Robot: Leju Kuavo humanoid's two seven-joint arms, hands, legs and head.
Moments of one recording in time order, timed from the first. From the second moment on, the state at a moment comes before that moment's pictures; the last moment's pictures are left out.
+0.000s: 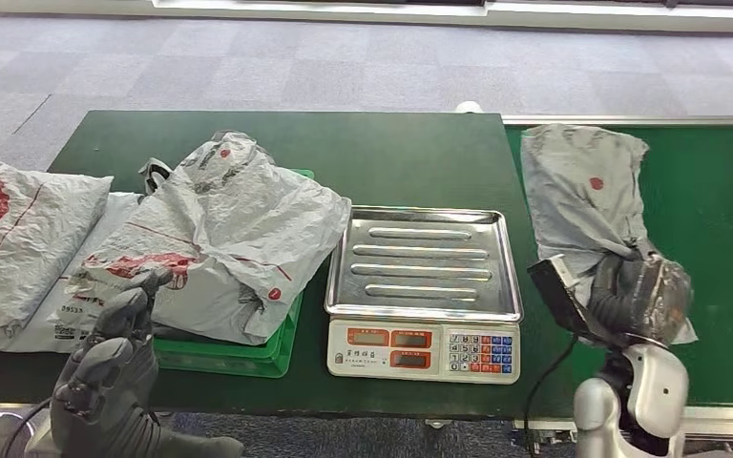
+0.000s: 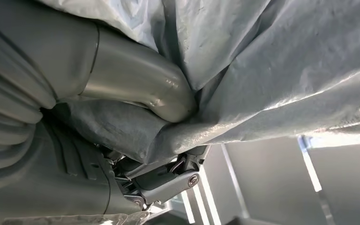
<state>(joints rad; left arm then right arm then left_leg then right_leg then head) -0.07 0.34 -0.53 -2.04 -0.27 0.07 -0.70 -0.09 0.13 -0.23 -1.64 1.51 -0.15 -0.03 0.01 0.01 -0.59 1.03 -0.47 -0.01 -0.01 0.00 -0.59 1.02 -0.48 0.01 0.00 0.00</state>
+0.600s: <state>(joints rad) -0.13 0.34 -0.60 -1.99 -0.24 0.10 -0.70 -0.22 0.11 0.03 -1.21 1.48 -0.19 0.00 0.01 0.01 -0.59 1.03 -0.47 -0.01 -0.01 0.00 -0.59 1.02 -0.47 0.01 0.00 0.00</state>
